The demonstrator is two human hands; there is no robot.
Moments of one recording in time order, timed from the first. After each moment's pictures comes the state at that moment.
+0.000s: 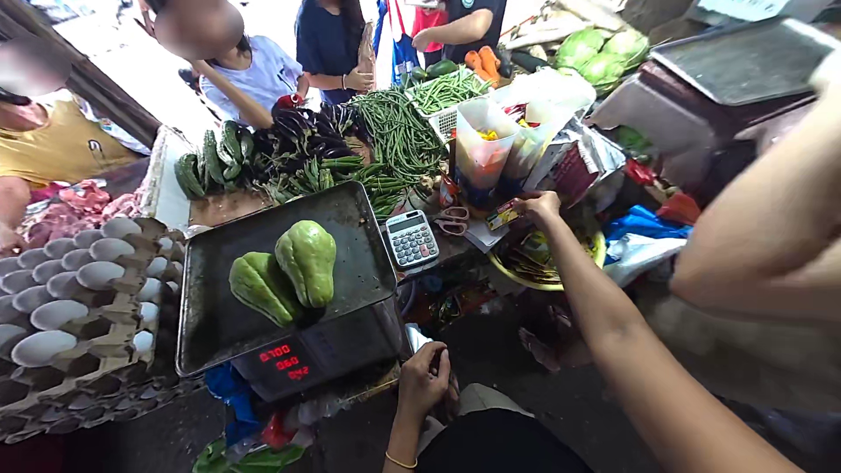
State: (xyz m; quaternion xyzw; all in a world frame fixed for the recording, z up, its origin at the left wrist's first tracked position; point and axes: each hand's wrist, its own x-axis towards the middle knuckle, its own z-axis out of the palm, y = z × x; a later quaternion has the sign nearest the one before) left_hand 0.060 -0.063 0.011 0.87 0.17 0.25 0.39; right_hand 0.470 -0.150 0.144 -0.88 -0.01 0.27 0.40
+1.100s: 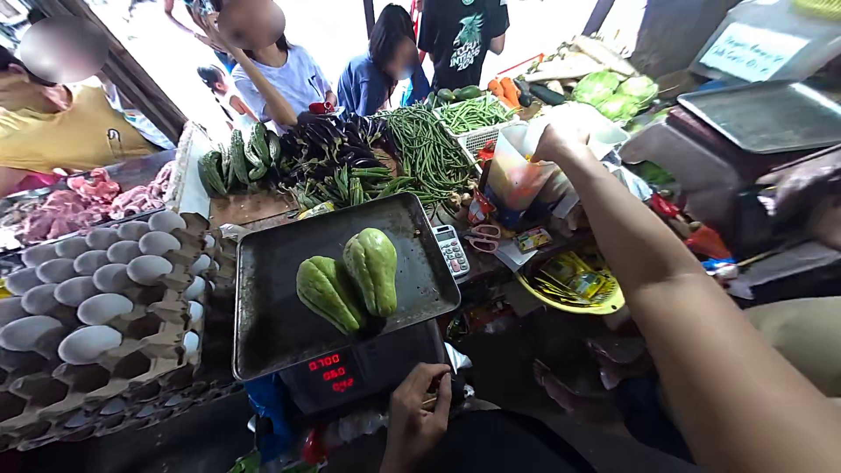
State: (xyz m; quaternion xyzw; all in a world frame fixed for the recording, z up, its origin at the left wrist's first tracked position) left_hand 0.001 0.004 0.092 0.81 0.12 0.34 0.45; right_hand 0.551 -0.008 0.236 -0.98 -0.20 0.03 0.06
